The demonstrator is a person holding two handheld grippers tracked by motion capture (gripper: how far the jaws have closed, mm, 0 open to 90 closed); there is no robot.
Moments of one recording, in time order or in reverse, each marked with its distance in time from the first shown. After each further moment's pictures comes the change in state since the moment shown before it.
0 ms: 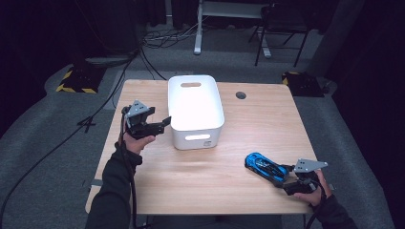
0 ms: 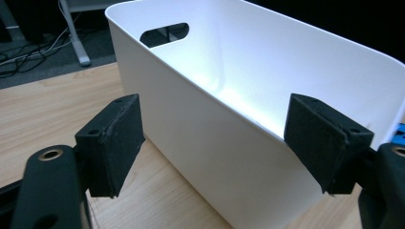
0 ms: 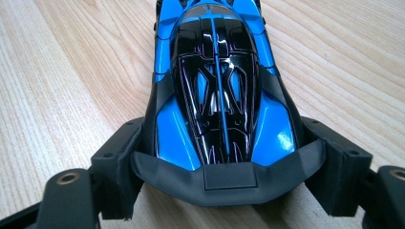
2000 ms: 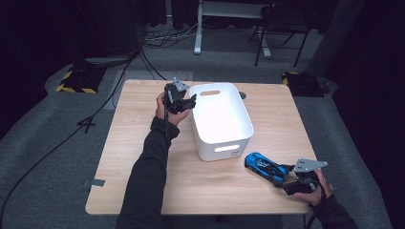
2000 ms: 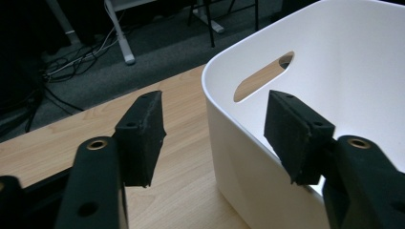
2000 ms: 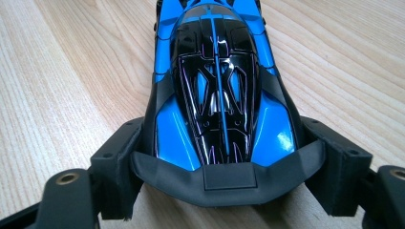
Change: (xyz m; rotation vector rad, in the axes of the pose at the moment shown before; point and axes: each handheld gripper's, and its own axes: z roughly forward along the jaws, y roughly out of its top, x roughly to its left) left arm -0.033 0.057 0.115 0.085 0.212 0.090; right arm -0.001 0.001 0.001 -0.002 0.005 0.000
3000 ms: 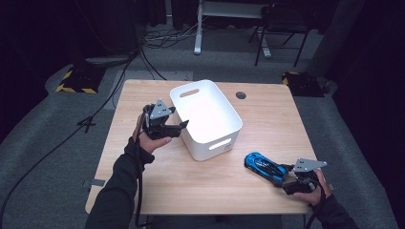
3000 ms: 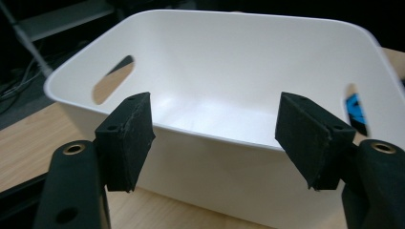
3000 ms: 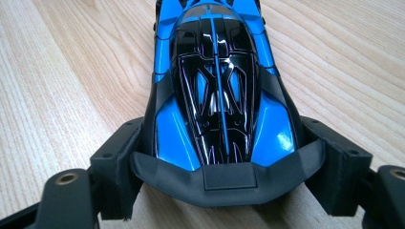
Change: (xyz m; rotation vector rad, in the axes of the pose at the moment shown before) left arm -0.002 -0.052 -0.110 -0.085 -0.343 0.154; right arm 0.000 0.001 0.001 0.000 -0.005 -0.006
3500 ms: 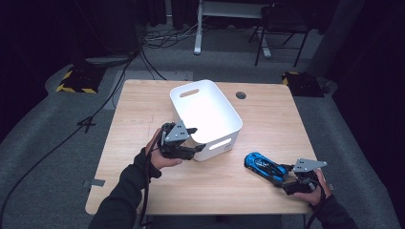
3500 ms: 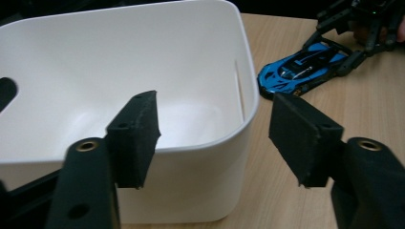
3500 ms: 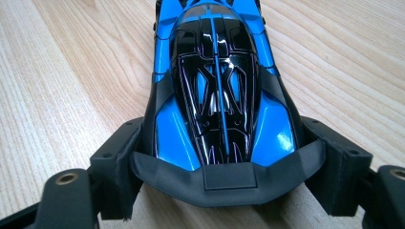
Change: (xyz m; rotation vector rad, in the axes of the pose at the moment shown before) left arm -0.056 -0.005 0.016 0.036 -0.242 0.185; right arm 0.000 0.000 0.000 0.001 -0.001 -0.001
